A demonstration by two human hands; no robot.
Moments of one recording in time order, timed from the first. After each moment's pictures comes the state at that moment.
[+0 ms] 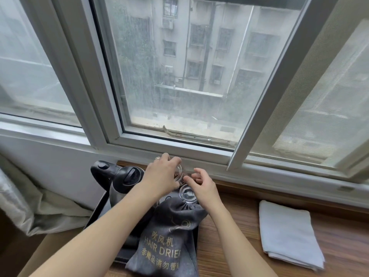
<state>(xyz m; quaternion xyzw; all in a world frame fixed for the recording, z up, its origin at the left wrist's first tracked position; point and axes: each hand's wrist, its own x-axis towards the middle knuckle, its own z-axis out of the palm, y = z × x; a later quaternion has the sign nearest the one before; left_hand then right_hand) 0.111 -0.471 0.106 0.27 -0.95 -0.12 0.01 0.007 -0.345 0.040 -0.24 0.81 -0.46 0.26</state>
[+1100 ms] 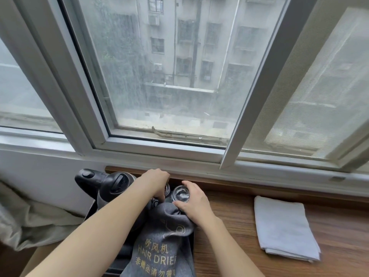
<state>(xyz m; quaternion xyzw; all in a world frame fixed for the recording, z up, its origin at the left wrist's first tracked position) 0.077 -0.496 0.074 0.21 -0.94 -0.04 -0.25 0.017 -0.338 0.007 -0.34 0.86 -0.32 0.21</state>
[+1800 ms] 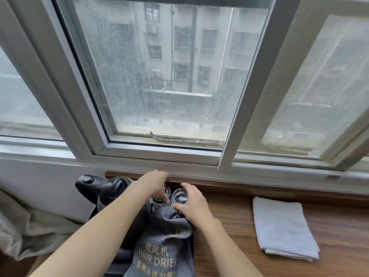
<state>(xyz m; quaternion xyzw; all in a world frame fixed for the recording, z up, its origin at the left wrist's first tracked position) 0.079 -0.497 0.078 0.23 -0.94 -0.13 -0.19 0.019 -0.338 0.017 -0.34 0.86 -0.31 0.21</state>
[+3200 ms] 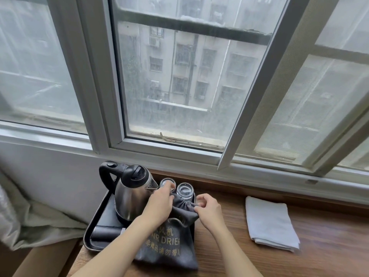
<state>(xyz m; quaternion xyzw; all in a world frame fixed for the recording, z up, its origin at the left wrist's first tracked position) 0.173 -0.427 0.047 0.28 -0.88 -0.35 0.12 0.067 -0.280 0.044 -0.17 0.88 -0.38 0.22</state>
